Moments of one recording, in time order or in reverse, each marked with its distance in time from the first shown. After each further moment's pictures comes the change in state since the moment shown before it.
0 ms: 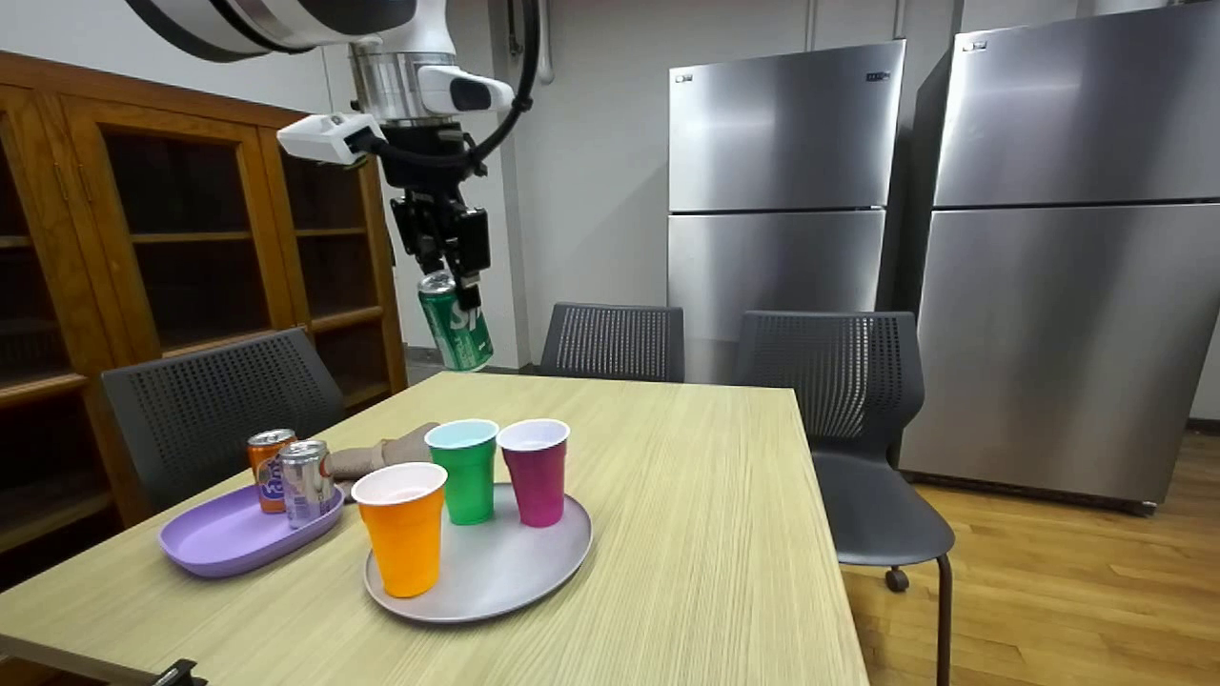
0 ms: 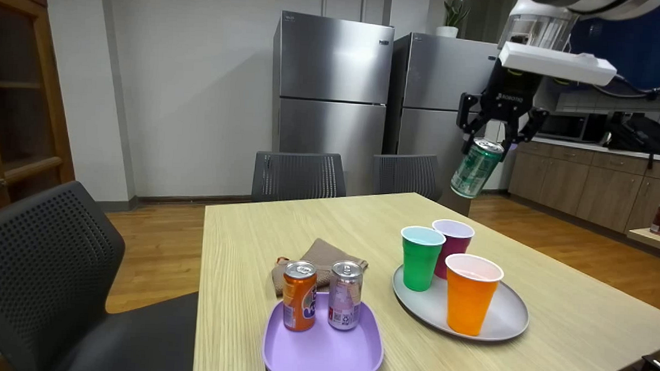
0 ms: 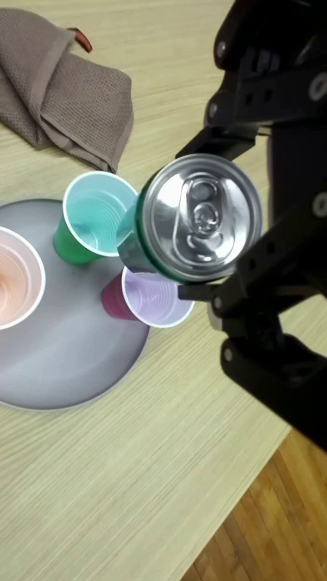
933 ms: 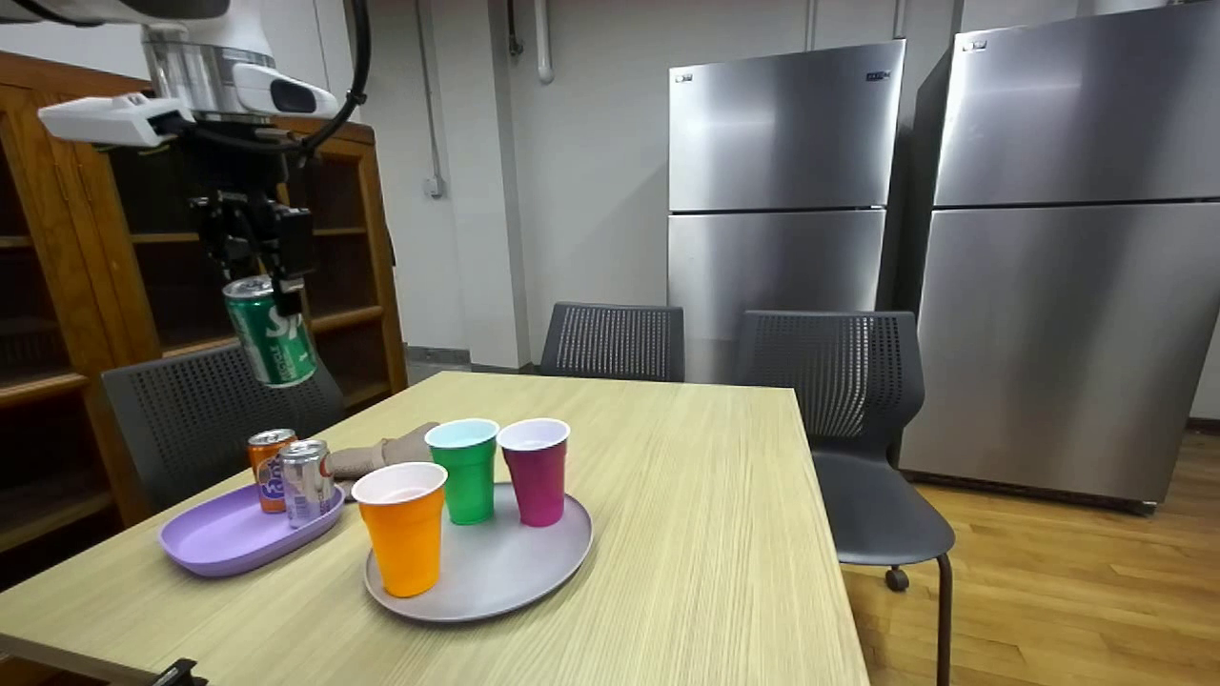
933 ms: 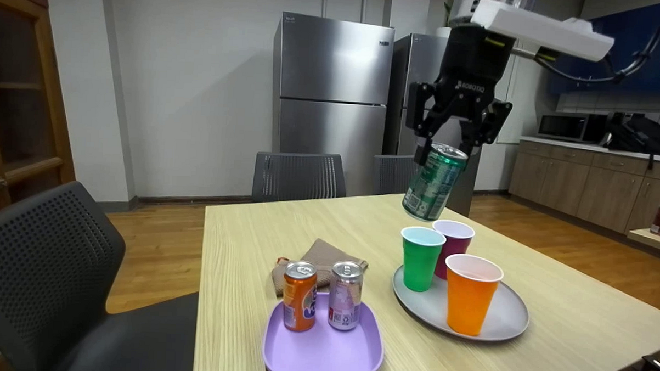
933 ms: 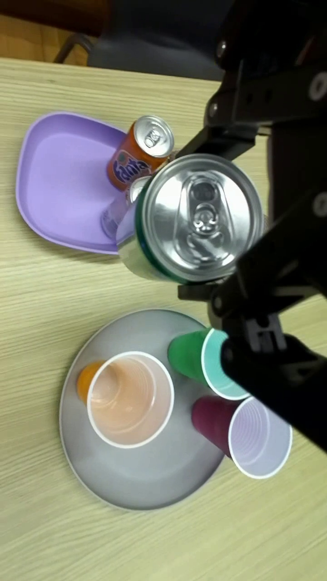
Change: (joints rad) arm 0.219 -0.105 0.156 -0.055 0.105 -0.142 -0.042
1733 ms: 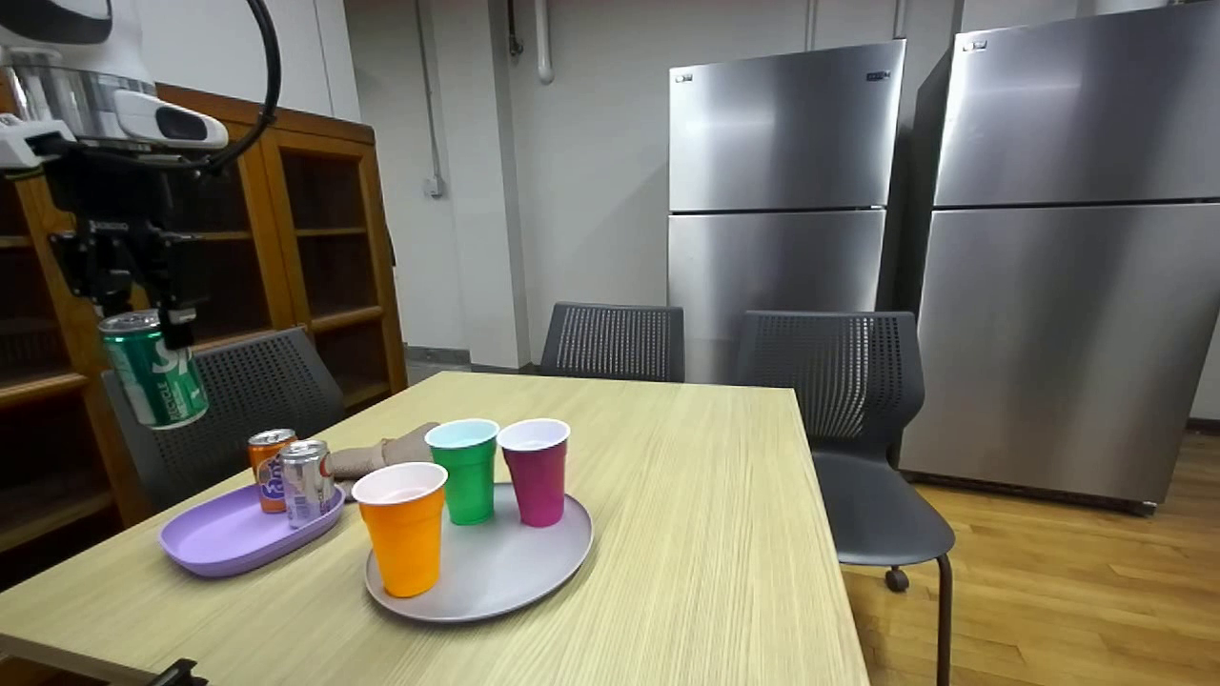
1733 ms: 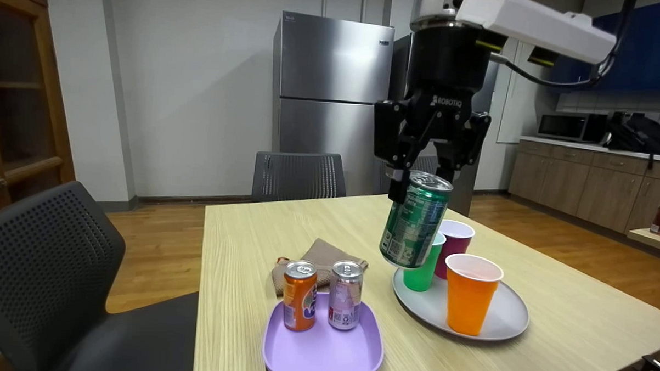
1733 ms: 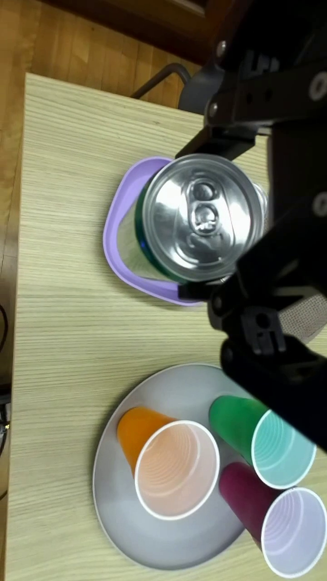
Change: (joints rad) arm 0.120 0.027 0.115 -0.013 0.012 -0.038 -0.001
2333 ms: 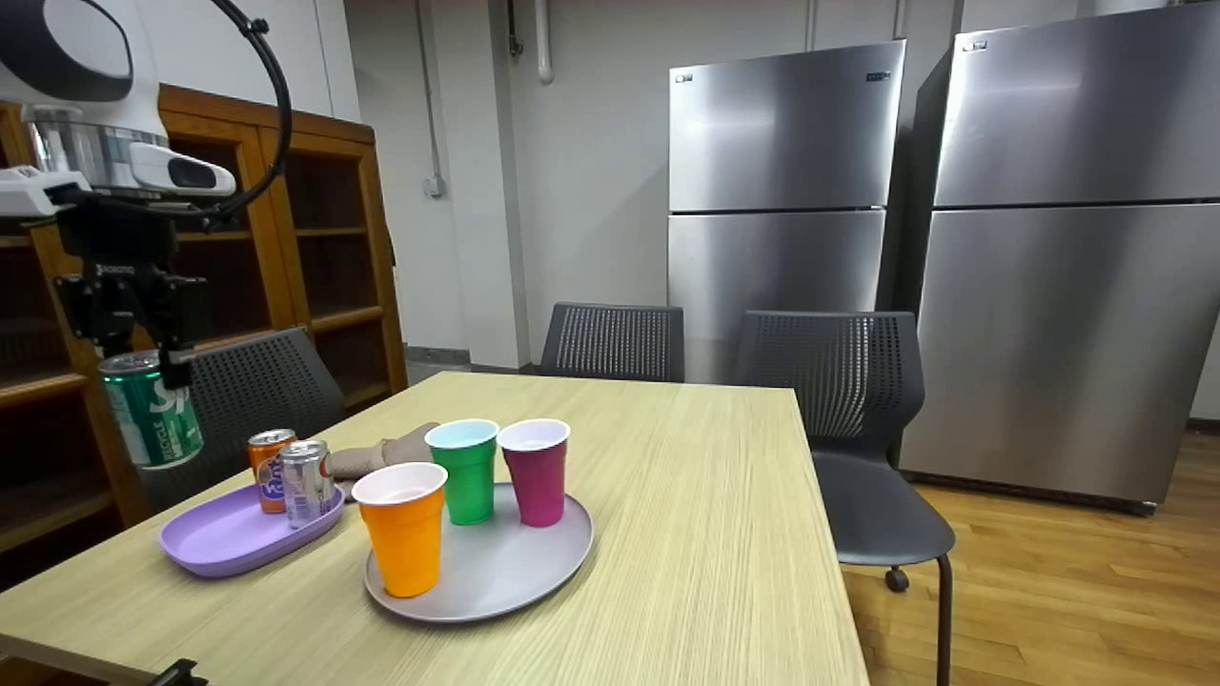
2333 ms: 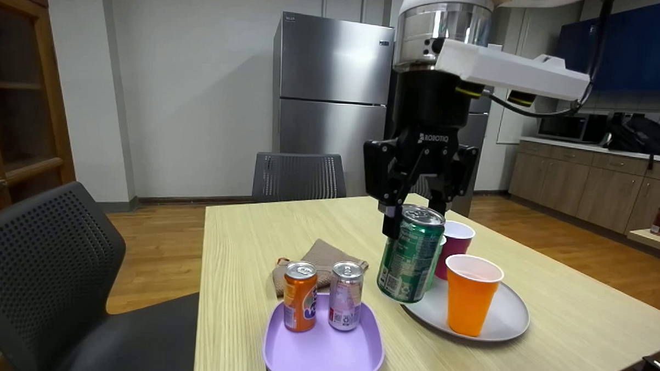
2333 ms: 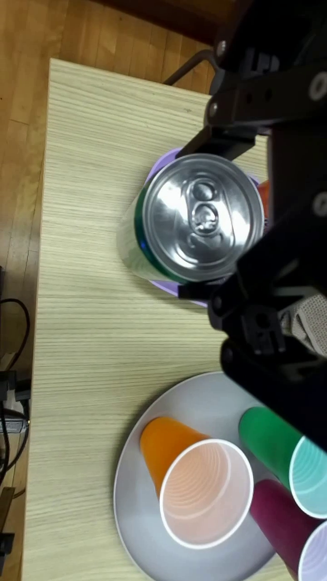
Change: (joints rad) arm 0.001 0.112 0.015 0.010 0.000 0.033 0.000
